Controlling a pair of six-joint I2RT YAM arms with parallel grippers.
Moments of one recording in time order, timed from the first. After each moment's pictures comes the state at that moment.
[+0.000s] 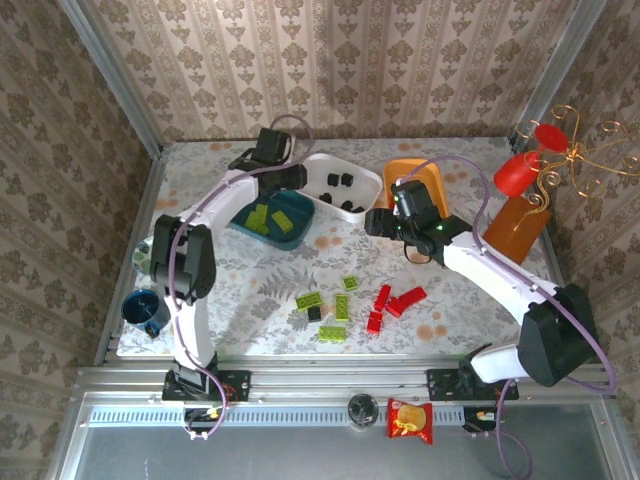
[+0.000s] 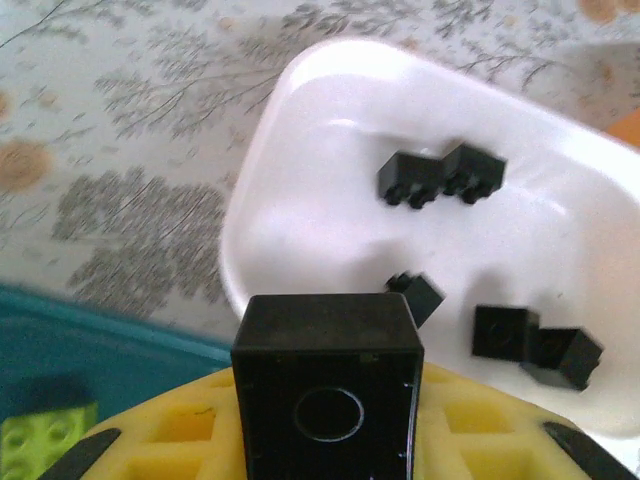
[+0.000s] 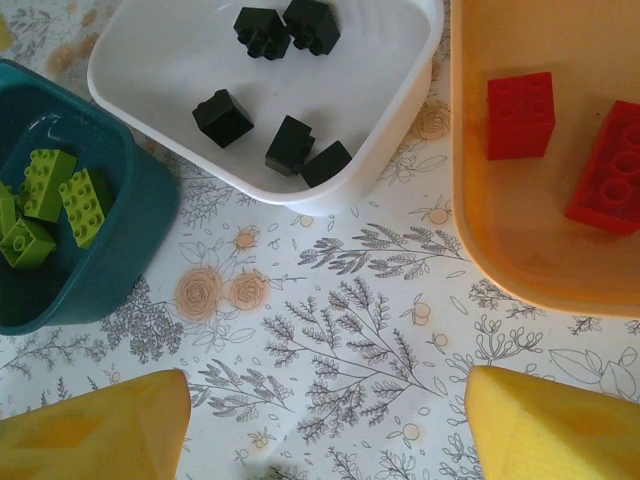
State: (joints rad) left arm -0.44 1.99 1.69 -0.51 0.09 -0.27; right arm 0.46 1.38 1.02 -0.41 0.08 0.49
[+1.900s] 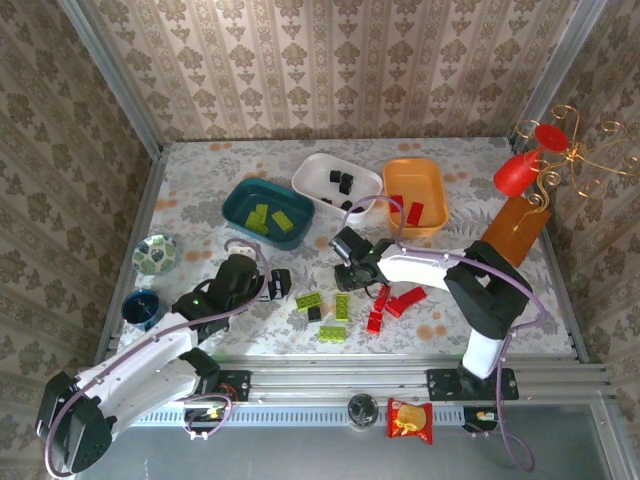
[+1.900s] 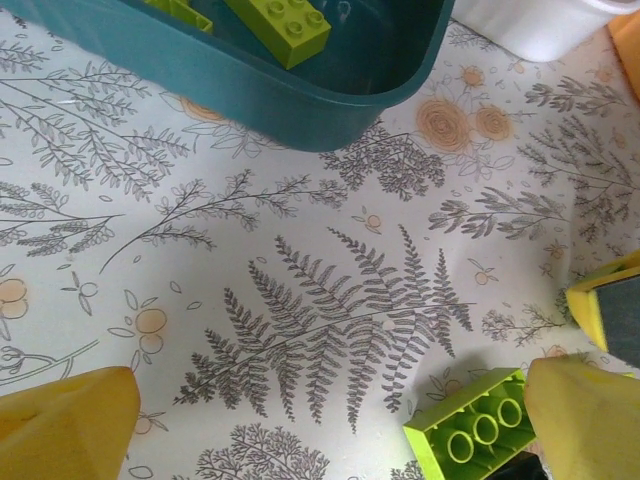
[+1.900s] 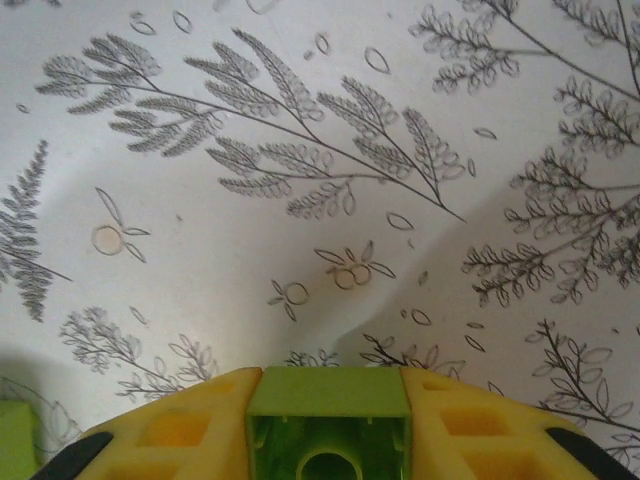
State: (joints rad) left arm -0.71 0.83 0.46 -0.37 -0.17 -0.58; right arm 0.76 1.77 1.03 -0.44 0.07 0.48
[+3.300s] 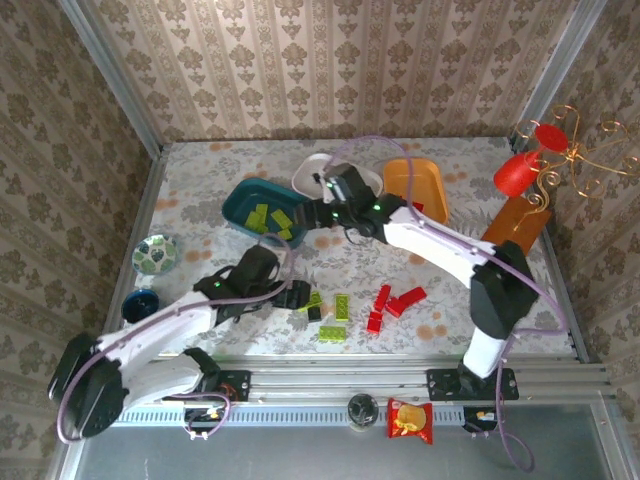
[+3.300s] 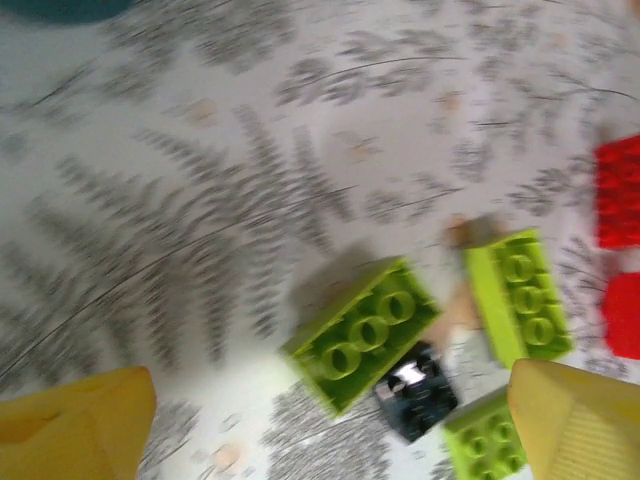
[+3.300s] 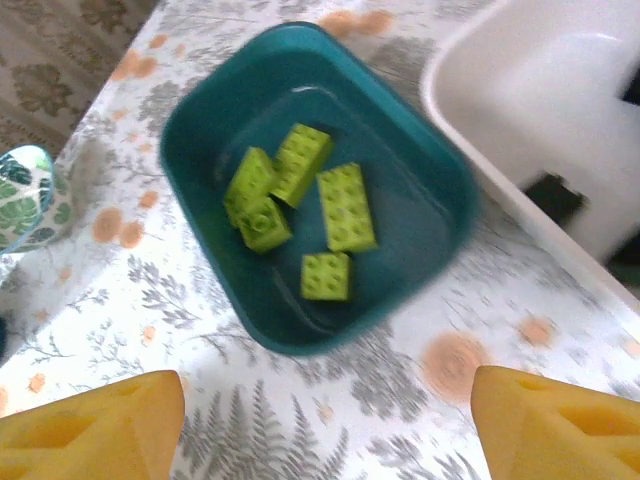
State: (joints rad) left arm -0.80 1.10 0.62 -0.41 0.10 -0.47; right arm 0.67 1.70 1.38 -0.37 -0.03 0.40
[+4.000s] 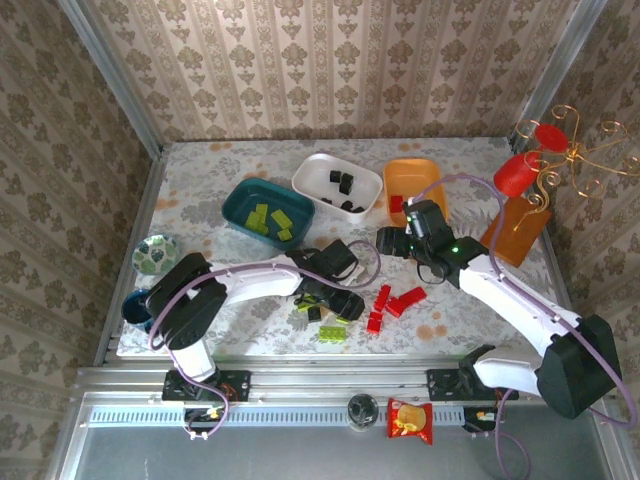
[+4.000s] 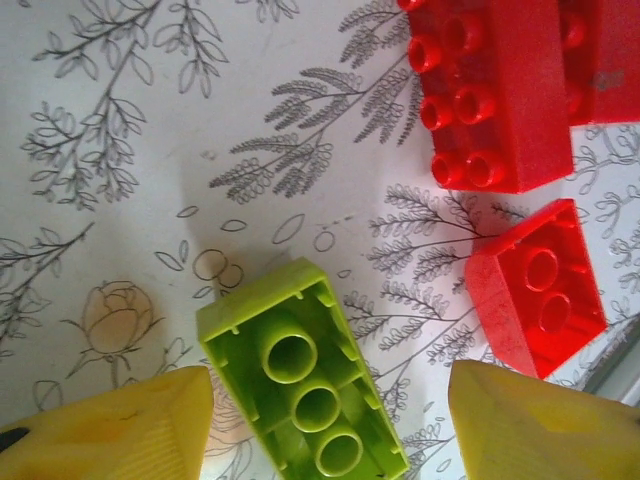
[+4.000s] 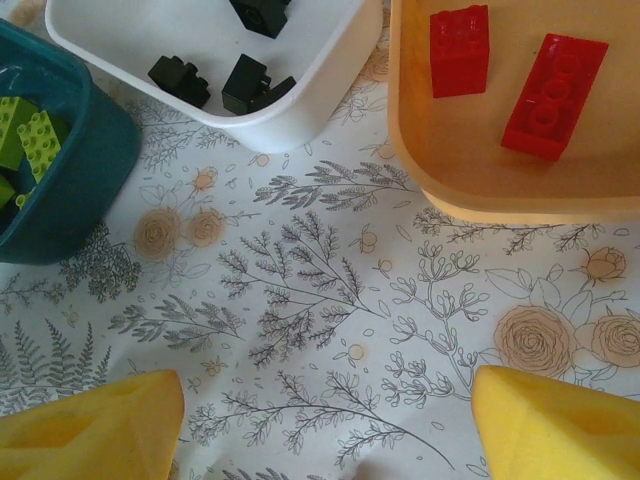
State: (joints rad) left arm -1.03 1.73 1.04 -0.48 0.26 -0.33; right arm 0.46 1.20 0.86 -0.45 0.10 0.48
